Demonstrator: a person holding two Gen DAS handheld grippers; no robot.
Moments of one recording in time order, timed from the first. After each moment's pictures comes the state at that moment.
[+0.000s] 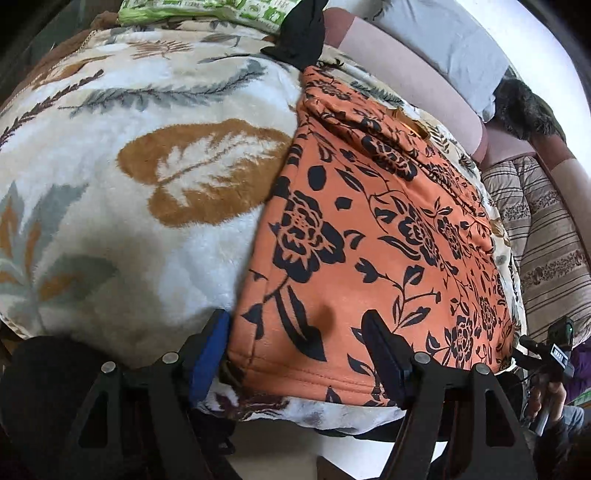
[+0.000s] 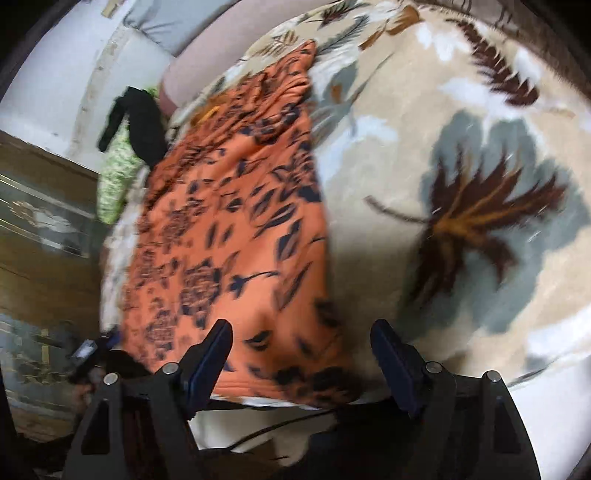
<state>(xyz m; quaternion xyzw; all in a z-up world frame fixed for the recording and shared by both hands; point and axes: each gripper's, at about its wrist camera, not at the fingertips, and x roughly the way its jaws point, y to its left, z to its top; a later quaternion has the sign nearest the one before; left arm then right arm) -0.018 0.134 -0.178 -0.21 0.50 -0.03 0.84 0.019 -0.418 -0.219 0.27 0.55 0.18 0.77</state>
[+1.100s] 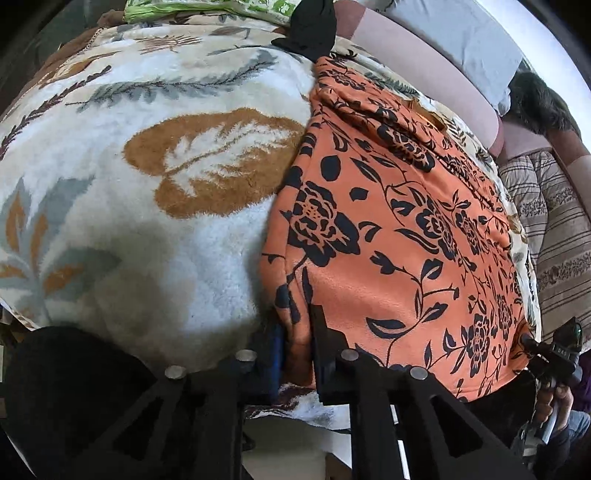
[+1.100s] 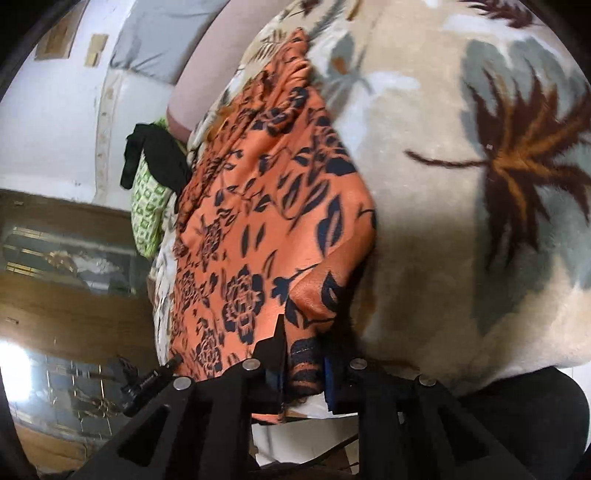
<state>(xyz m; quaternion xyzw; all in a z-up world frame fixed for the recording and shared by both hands) -0.013 0.131 -0.184 -0.20 0.52 -0.01 0.83 0.024 -0.400 -0.236 0.36 0.54 0.18 0.74</state>
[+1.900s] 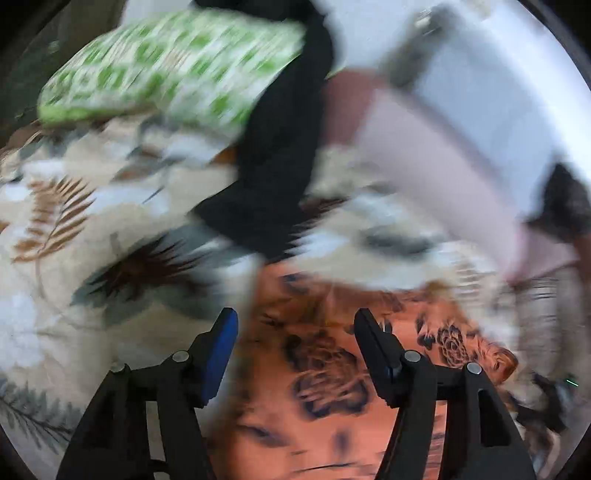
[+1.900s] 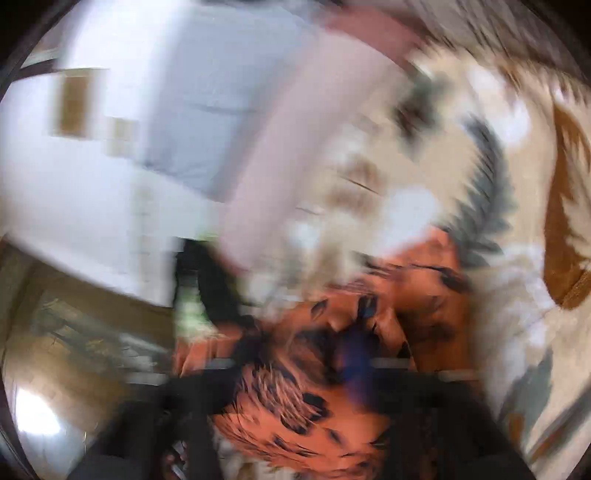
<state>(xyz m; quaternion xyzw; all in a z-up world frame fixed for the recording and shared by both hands) 0.304 0.169 -0.135 -0.22 0.43 0.07 0.87 0.329 -0.395 -0.184 0.41 0.44 0.12 0.79</state>
